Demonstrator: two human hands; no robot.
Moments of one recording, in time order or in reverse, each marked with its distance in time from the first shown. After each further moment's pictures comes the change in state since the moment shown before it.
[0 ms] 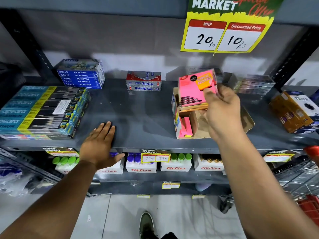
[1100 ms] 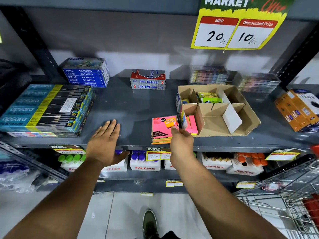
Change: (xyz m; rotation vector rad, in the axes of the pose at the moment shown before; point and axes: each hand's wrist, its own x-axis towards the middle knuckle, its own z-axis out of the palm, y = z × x) left_hand -0.002 -0.002 0.000 0.029 -0.008 0.017; right_hand -0.061 0.086 0.065 0.080 0.105 0.572
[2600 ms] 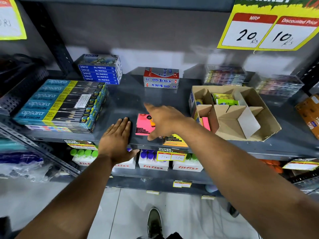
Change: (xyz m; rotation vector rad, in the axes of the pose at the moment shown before) left_hand 0.002 0.002 -0.001 -0.046 0.003 -0.029; right_hand 0.033 -0.043 0.071 -1.708 -0.713 -0.967
